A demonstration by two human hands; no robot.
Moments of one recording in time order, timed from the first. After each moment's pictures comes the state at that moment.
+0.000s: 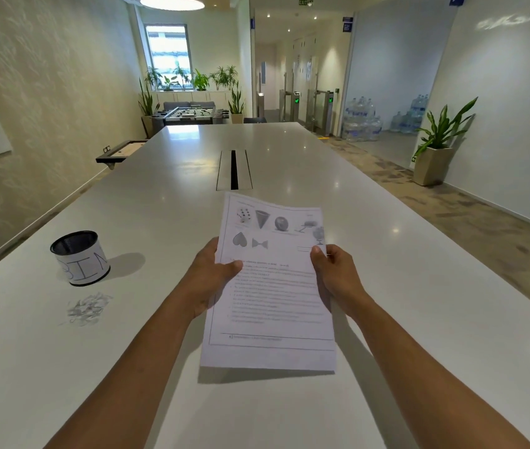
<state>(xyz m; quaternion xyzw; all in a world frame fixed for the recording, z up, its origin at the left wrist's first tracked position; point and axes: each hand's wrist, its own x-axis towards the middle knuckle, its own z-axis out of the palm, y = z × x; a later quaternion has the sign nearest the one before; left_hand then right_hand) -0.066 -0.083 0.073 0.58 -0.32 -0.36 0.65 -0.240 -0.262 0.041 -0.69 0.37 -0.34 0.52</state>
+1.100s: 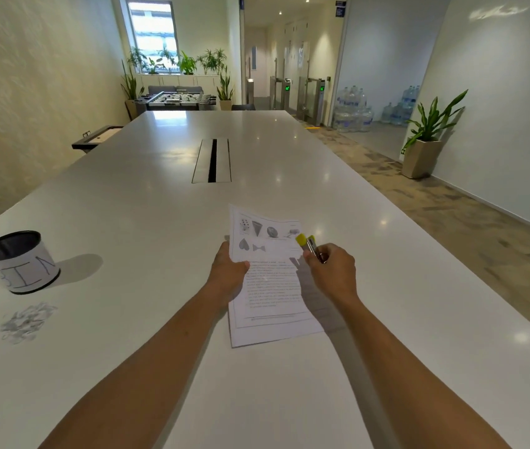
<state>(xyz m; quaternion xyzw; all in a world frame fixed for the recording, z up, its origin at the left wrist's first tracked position) -0.070 -0.223 0.002 0.61 -0.24 -0.33 0.68 -0.241 -0.341 0.015 -0.76 0.45 -0.35 0.30</state>
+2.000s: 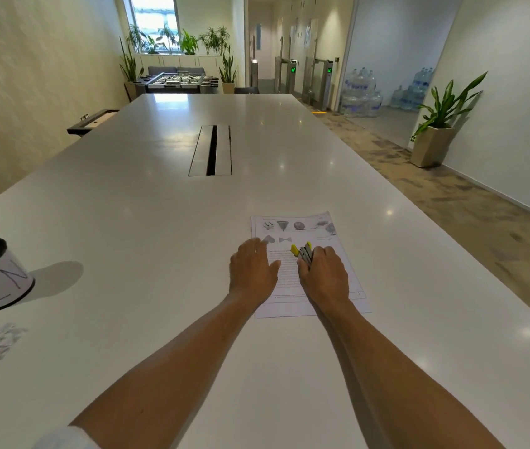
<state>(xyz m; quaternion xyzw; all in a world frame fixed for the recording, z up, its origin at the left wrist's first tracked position) -0.058 -0.299 -0.034 0.85 -0.46 0.08 0.25 -0.179 -0.387 -0.030 -0.85 0.45 -0.25 0.11</state>
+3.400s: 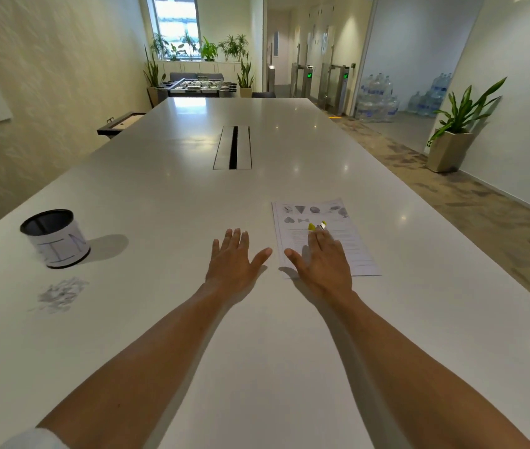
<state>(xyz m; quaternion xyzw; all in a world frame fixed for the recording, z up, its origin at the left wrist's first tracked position) -0.050 -0.192 -0.019 0.87 -0.45 0.05 0.18 -0.203 -0.326 -0.019 -0.91 0.36 -0.20 0.06</state>
